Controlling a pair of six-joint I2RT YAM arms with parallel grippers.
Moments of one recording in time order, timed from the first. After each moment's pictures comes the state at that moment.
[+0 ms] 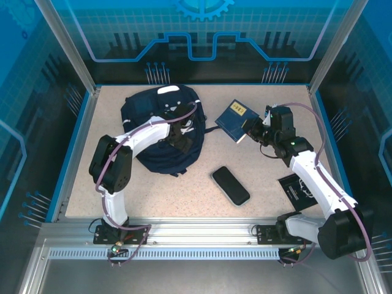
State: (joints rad) left arm -0.49 1.91 1.48 -0.90 -0.19 -0.04; right arm 0.24 1.17 0.96 -0.36 -0.27 0.85
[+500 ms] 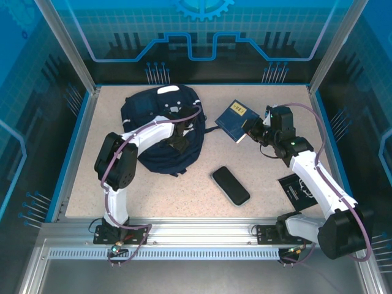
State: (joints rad) left arm -0.50 1.97 1.52 -0.94 -0.30 0.02; right arm 0.24 1.17 0.96 -0.36 -0.27 0.87
